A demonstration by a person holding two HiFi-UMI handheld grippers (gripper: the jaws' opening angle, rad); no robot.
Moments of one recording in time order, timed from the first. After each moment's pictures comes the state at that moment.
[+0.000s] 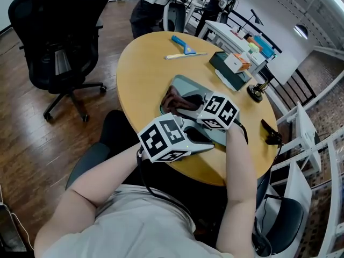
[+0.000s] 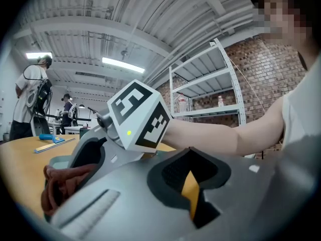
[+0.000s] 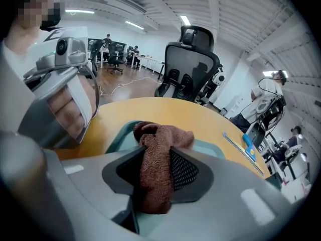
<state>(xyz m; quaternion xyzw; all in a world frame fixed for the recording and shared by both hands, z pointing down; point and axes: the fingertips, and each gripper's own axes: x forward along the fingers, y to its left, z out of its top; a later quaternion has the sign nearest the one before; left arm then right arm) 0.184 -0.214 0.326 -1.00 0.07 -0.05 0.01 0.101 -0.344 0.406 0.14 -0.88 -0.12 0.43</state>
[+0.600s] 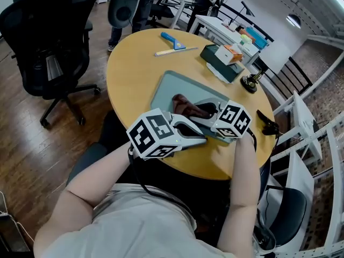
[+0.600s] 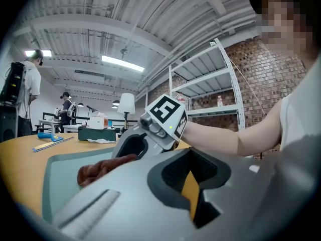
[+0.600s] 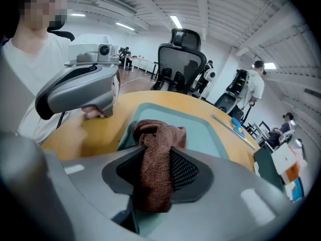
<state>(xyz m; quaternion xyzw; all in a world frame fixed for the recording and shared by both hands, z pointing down) 0.182 -0.215 0.327 -1.00 0.07 -0.05 0.00 0.176 -0.312 0.404 0.19 -0.88 -0.09 0.43</state>
